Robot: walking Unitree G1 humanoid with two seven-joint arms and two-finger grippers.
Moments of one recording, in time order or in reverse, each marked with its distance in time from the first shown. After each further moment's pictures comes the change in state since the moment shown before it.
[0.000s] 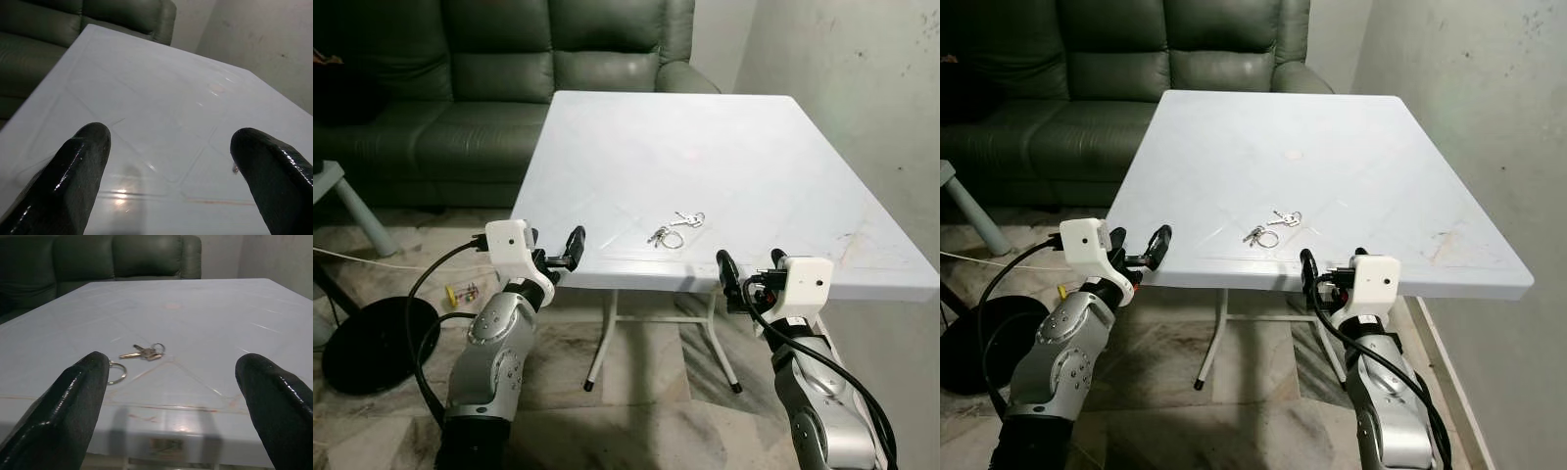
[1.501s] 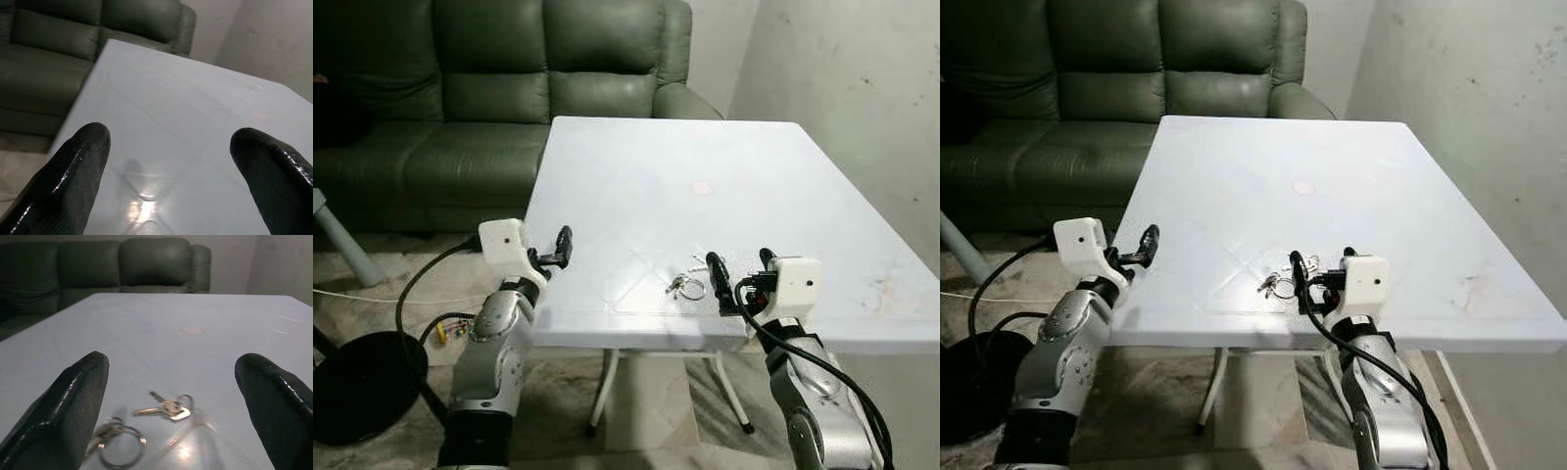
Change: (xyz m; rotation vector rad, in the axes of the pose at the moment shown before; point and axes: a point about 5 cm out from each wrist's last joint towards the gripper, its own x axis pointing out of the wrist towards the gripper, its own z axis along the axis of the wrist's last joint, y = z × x) left arm 0.004 0.002 -0.006 0.034 0.014 0.103; right arm 0.000 0.003 -0.002 -0.007 0.014 0.045
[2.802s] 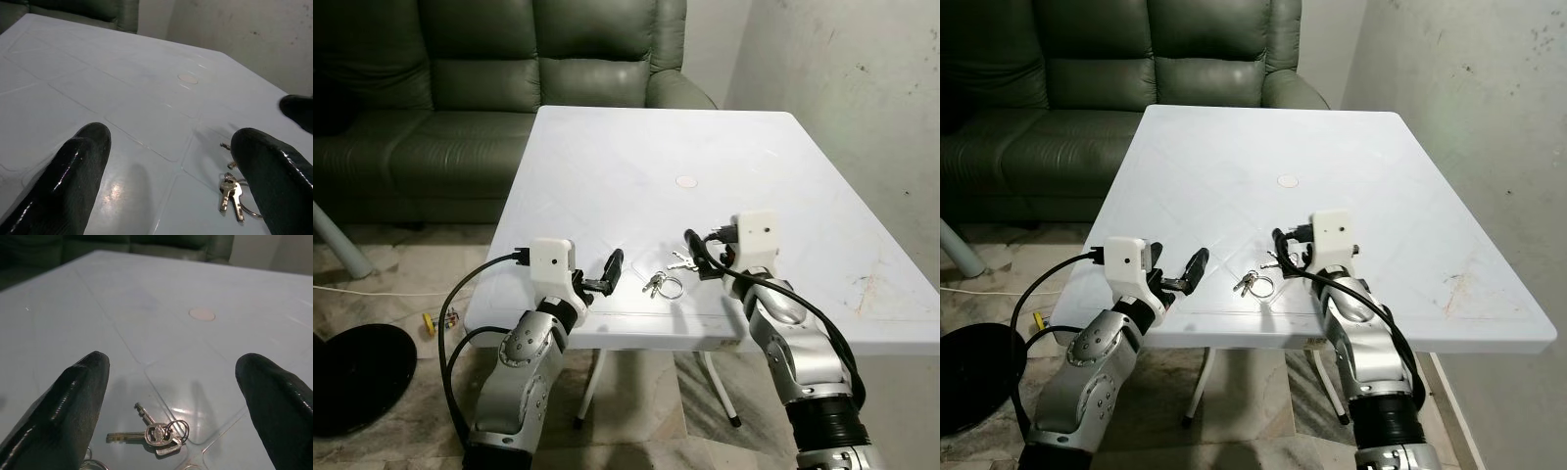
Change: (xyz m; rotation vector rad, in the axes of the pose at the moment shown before) left arm -0.024 -0.045 -0.017 0.031 0.048 -0.233; right arm 0.067 0.021 0.012 -0.098 0.155 0.062
